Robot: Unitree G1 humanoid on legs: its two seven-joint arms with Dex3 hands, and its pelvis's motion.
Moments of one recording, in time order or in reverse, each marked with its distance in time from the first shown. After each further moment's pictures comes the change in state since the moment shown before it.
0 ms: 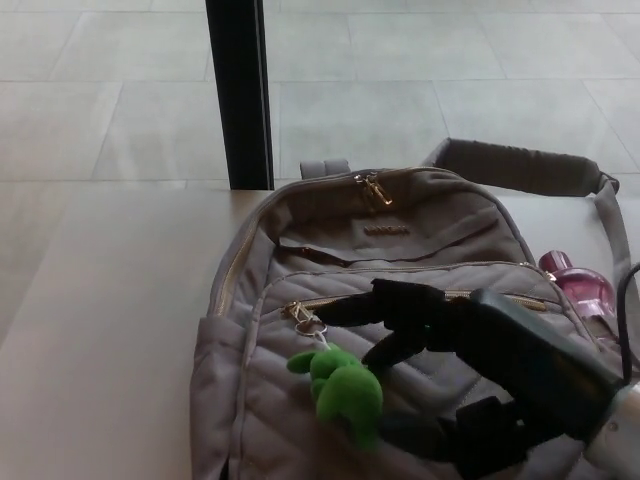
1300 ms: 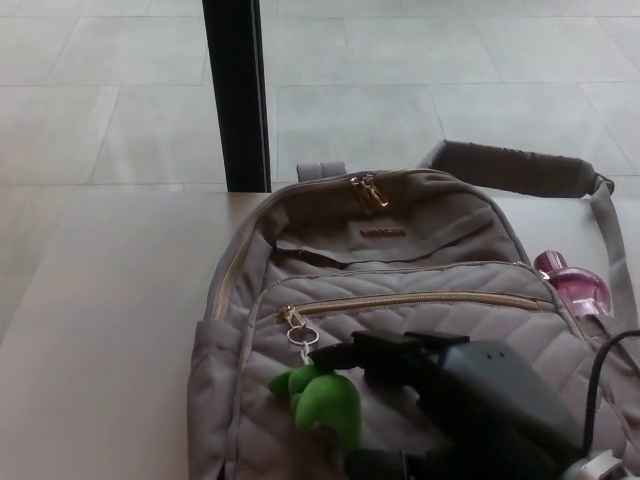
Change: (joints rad) left_arm 0.003 0.017 -0.063 0.026 0.000 -0.047 0.006; right_arm 0.179 0.172 0.129 0.088 -0.510 -0.130 -0.076
